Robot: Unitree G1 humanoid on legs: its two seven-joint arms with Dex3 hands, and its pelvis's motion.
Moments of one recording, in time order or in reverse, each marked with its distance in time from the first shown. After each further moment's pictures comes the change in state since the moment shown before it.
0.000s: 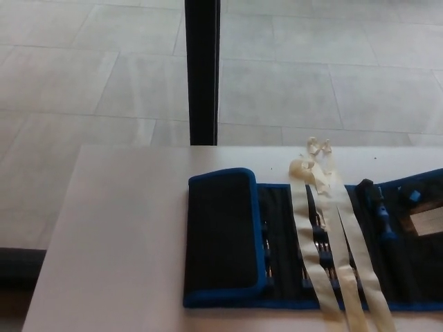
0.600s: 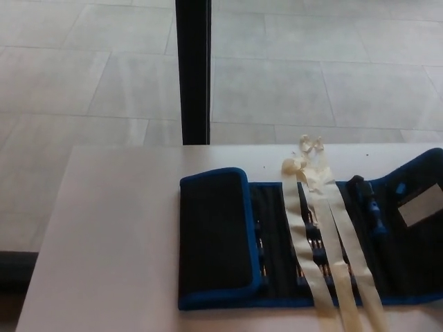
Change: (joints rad) left_arm -0.005 0.014 -0.021 0.001 0.001 0.000 0.001; right_arm -0.021 0.010 0.114 -0.263 -0.014 0.145 0.117
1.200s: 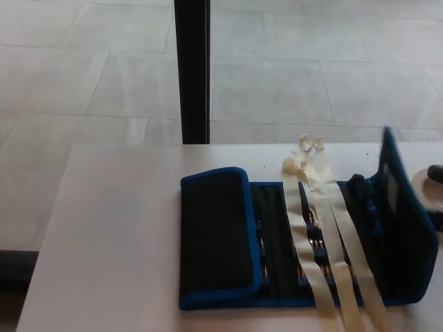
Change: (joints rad) left_arm -0.003 0.009 -0.011 0.000 0.000 0.000 -0.001; right_arm 0.023 0.050 0.005 -0.351 0.028 0.154 0.026
